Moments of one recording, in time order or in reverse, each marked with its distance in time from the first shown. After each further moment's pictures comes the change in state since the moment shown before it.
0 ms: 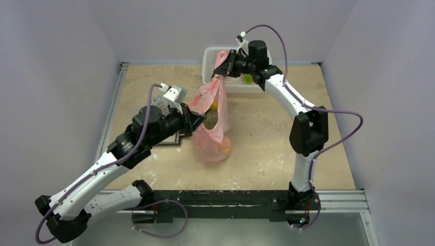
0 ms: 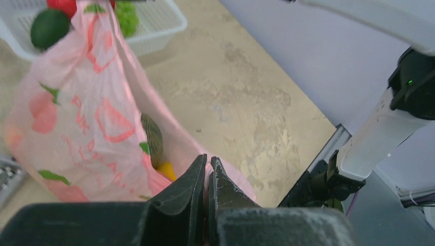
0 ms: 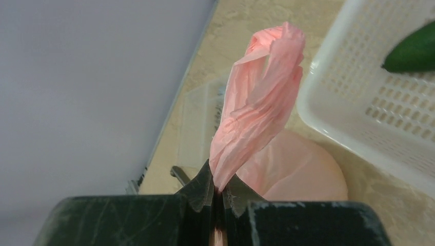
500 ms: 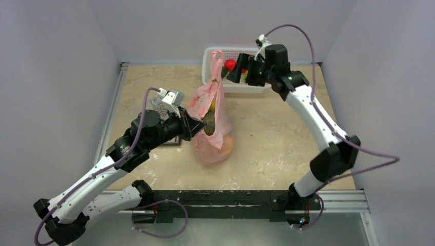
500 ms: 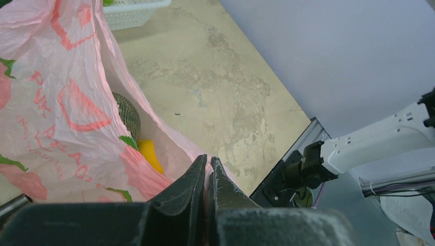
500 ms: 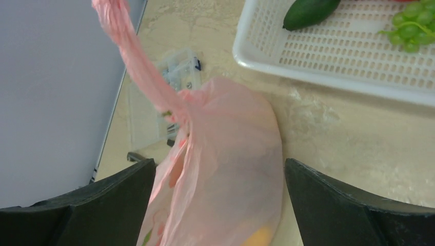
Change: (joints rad) left arm 0.000 -0.045 -0.107 -0.002 0.049 -0.151; right arm -0.001 -0.274 -0.082 -0.405 0.293 -0.169
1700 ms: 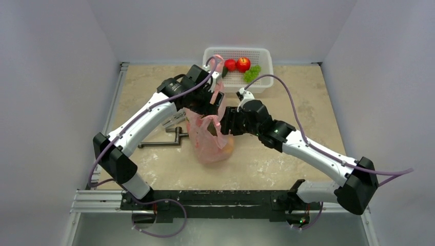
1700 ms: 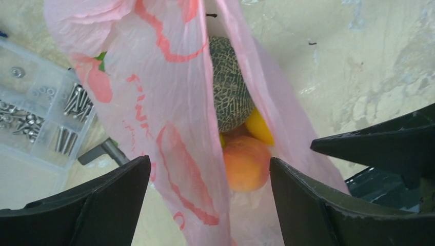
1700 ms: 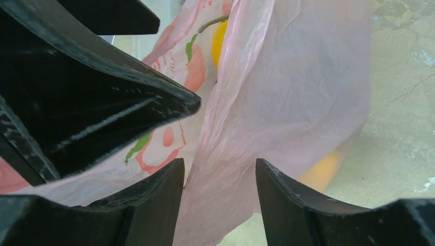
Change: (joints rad) left arm 0.119 0.819 0.747 -0.685 -0.076 0.312; right arm 0.410 -0.430 -0.710 0.279 0.264 0.192
